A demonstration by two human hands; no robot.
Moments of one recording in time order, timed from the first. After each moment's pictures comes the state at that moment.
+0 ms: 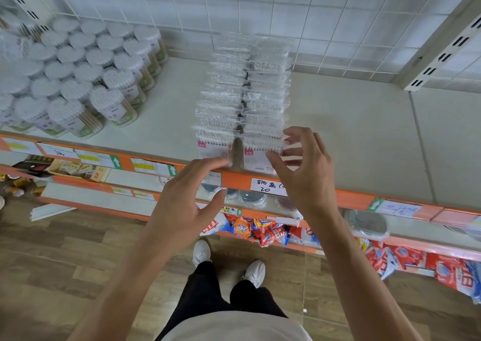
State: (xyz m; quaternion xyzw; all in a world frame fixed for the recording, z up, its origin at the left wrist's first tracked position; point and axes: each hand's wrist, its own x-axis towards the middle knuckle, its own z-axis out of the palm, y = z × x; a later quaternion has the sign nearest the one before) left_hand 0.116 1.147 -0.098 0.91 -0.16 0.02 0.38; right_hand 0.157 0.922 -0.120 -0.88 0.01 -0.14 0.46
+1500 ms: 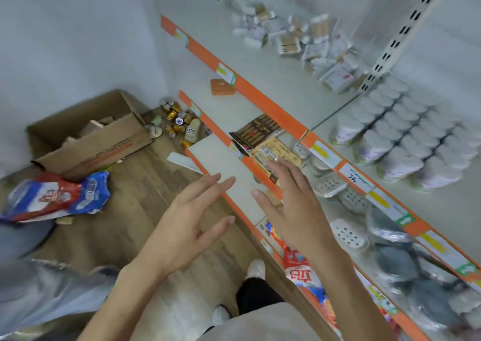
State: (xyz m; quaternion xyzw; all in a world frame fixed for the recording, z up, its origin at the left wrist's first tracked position) left_hand -0.090 1.613 -0.089 0.94 0.11 0.11 0.32; right_hand 0.065 1.444 -0.081 -0.87 -0.39 0.08 0.30
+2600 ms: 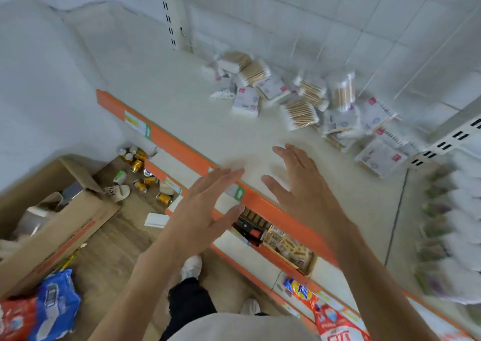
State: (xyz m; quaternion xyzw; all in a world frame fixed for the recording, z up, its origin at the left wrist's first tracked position) left_hand 0.243 1.910 -0.114 0.93 0.01 0.06 0.36; right_hand 0.370 1.712 -0.096 -0.92 -0.28 0.07 0.25
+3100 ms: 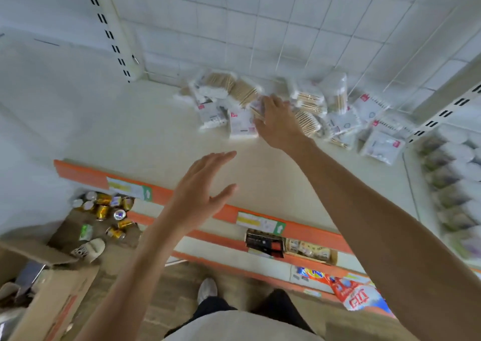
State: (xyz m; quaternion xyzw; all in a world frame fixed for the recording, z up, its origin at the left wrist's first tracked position) left_hand 0.373 2.049 -0.115 0.92 -0.14 0.02 0.36; right_hand 0.533 1.852 -0.089 -0.98 -0.11 0.00 0.15
